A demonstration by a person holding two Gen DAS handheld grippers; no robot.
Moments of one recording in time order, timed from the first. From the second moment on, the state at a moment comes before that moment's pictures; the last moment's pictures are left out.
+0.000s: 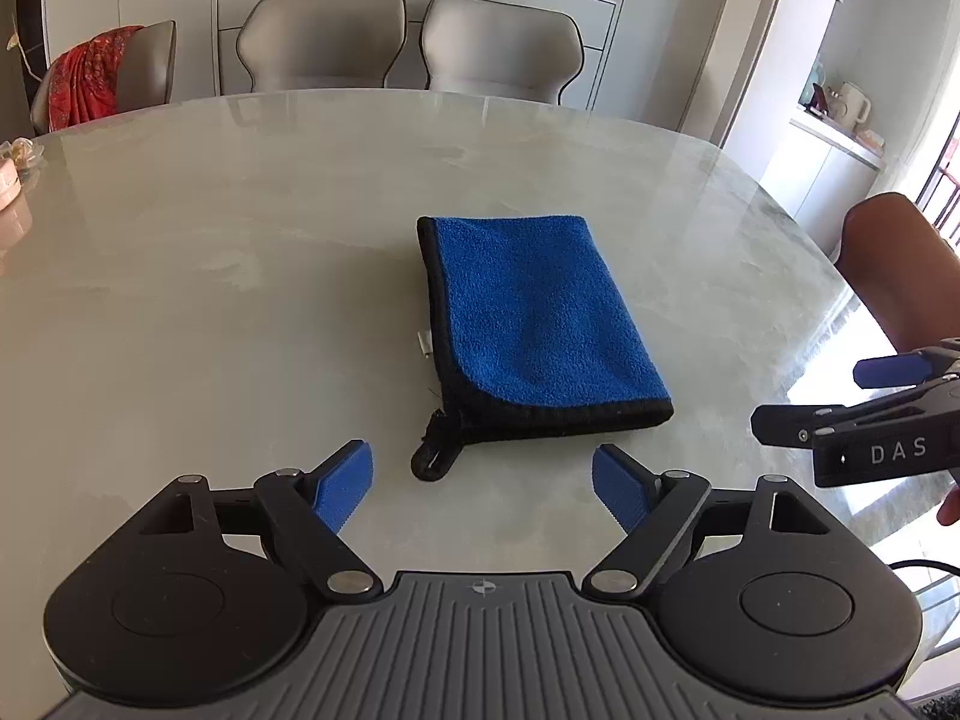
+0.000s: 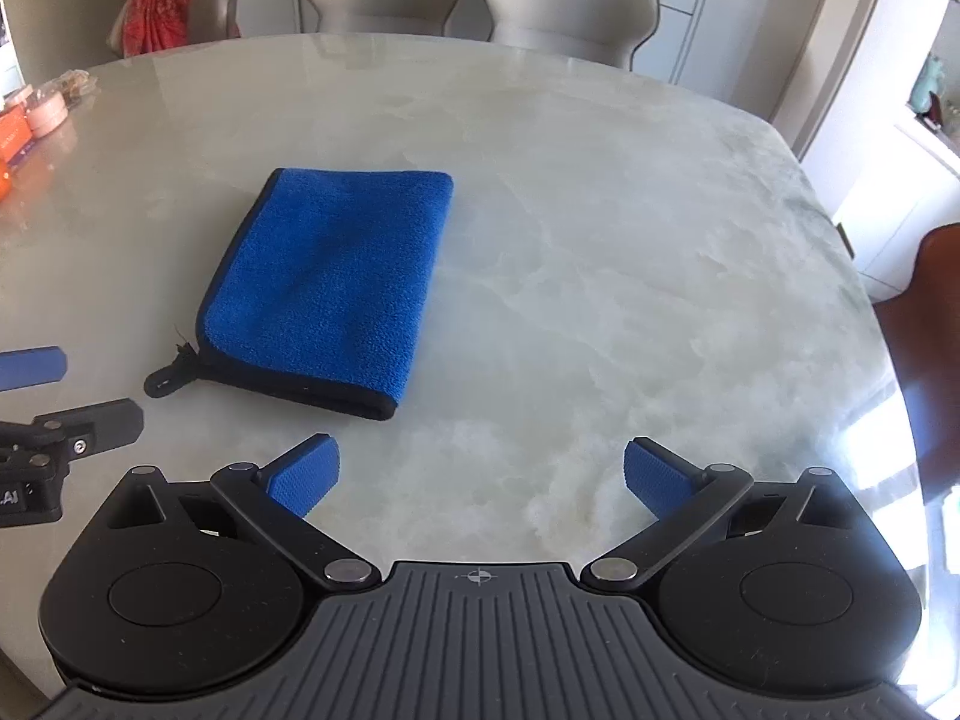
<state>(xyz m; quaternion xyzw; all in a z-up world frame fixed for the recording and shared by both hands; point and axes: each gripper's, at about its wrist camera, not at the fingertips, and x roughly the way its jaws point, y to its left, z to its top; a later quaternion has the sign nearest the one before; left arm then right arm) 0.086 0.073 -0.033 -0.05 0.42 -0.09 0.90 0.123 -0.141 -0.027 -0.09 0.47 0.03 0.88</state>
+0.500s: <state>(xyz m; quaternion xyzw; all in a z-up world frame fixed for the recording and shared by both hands) 0.084 0.074 -0.030 -0.09 0.43 -0.08 0.89 0.118 -0.137 -0.026 -0.06 0.47 0.01 0.88</state>
